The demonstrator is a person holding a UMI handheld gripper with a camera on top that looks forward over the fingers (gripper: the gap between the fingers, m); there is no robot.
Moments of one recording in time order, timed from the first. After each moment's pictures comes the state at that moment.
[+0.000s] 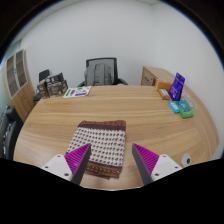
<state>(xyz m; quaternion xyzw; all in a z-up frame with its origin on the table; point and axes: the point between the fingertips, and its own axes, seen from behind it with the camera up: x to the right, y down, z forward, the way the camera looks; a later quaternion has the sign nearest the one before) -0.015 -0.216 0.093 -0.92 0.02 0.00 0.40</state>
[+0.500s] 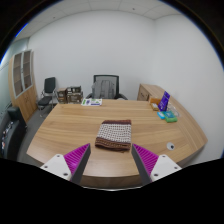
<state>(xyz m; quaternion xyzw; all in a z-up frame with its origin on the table) -0.107 -0.393 0.224 -0.89 0.01 -0.04 0.46</state>
